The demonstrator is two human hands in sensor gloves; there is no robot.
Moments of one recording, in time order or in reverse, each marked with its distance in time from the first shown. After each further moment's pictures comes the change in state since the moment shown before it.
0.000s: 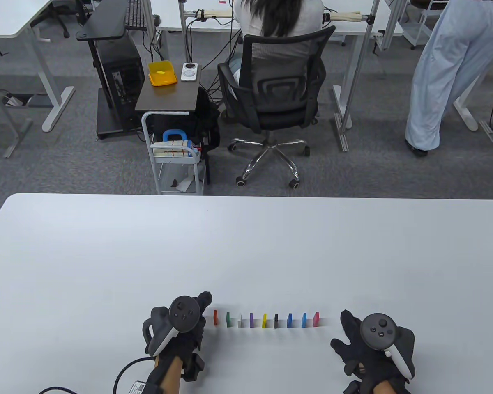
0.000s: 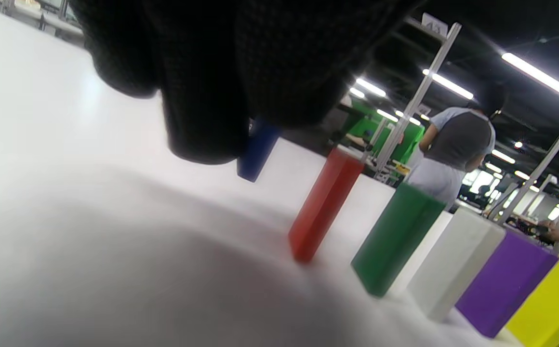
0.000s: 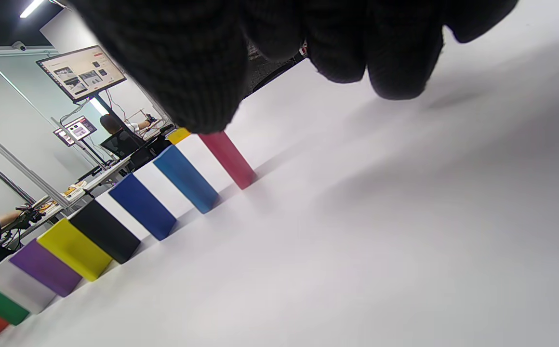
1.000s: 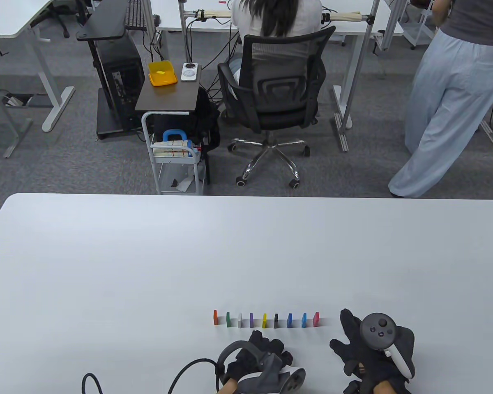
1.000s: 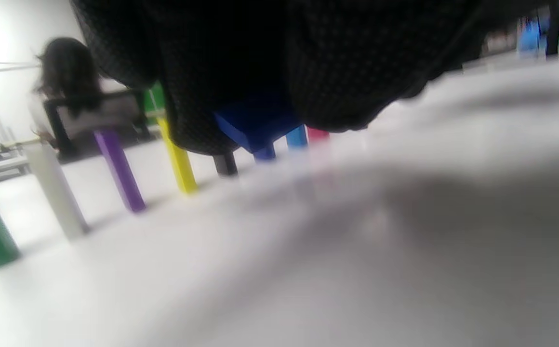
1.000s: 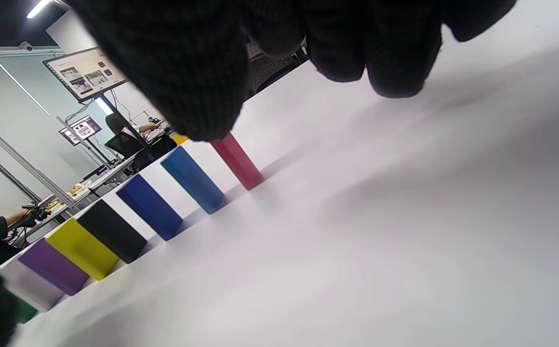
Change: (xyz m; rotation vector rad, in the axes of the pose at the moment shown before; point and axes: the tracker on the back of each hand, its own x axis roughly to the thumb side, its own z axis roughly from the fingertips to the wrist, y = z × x) left_hand 0.173 -0.049 0.073 -0.020 -0.621 -0.537; right_hand 0.003 -0.001 0.000 0.001 -0.013 0.003
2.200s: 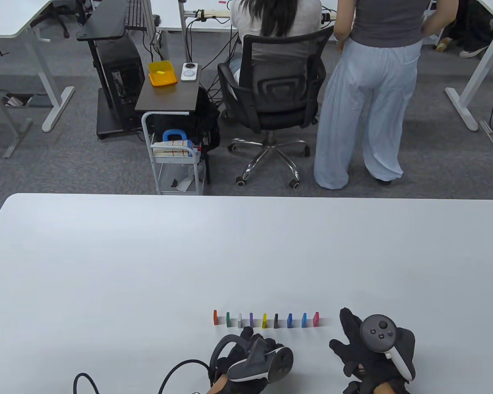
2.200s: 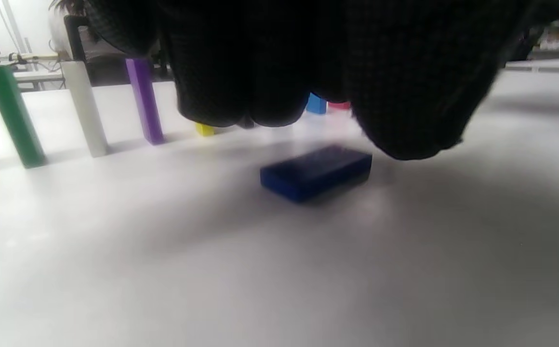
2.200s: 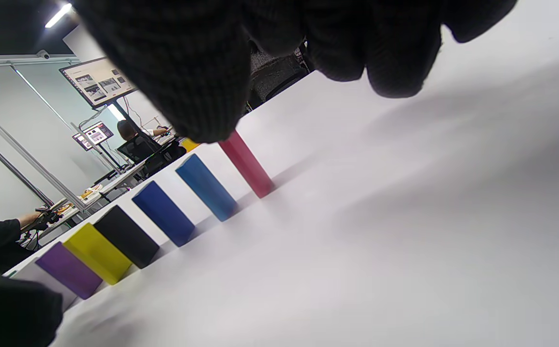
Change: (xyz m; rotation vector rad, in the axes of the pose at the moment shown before) left_hand -0.005 -0.023 -0.009 -0.222 0.044 0.082; right_hand 0.004 -0.003 0.004 -0.023 -0.030 -0.001
